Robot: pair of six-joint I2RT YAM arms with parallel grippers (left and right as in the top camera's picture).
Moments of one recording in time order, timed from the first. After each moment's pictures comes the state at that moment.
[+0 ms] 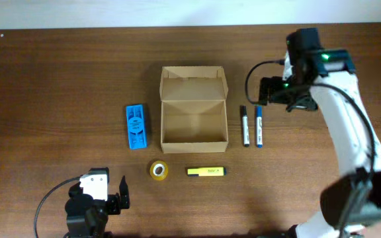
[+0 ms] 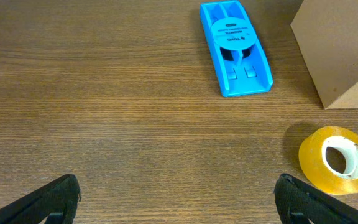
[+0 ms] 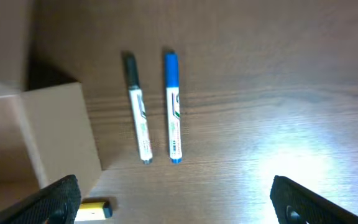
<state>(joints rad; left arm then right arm) 0.07 0.01 0.20 -0.81 0.02 0.05 0.08 1.78 1.67 -1.28 -0.02 0.23</state>
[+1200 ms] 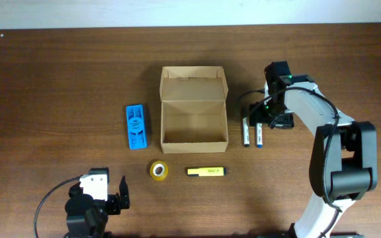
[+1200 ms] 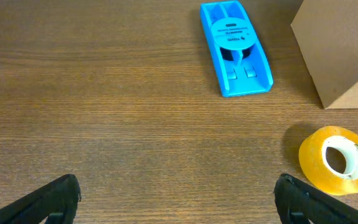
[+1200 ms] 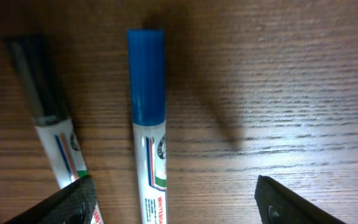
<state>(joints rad) 0.07 0.01 0.20 -0.81 0.02 0.05 0.08 1.97 1.34 -0.90 -0.02 0.18</state>
